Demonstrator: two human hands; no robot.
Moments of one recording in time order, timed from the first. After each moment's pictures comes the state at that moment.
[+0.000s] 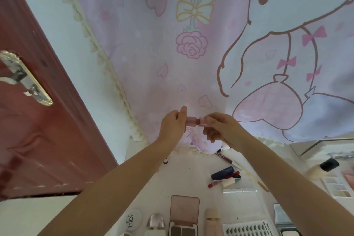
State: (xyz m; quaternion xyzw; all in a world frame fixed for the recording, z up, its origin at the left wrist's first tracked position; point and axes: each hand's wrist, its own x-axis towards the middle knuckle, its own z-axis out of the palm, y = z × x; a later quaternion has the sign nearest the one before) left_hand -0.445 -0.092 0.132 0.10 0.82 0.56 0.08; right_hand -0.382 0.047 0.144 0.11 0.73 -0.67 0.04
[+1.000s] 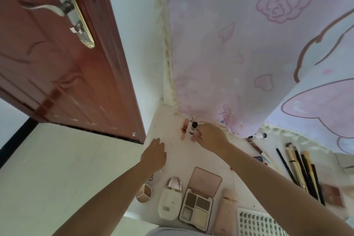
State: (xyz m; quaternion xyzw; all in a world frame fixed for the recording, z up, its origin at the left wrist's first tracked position) left_hand -0.413 -0.234 -0.052 0.11 0.95 0.09 0.27; right_hand -0.431 -0.041 0.008 -0.05 0.98 -0.10 0.18
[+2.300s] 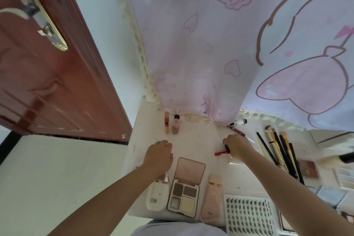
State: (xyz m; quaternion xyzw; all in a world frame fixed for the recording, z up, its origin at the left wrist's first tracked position) left_hand -0.379 -0.184 -0.030 0.24 0.95 0.06 0.17; right_hand -0.364 0.082 -0.032 -0.01 0.96 0.06 0.28
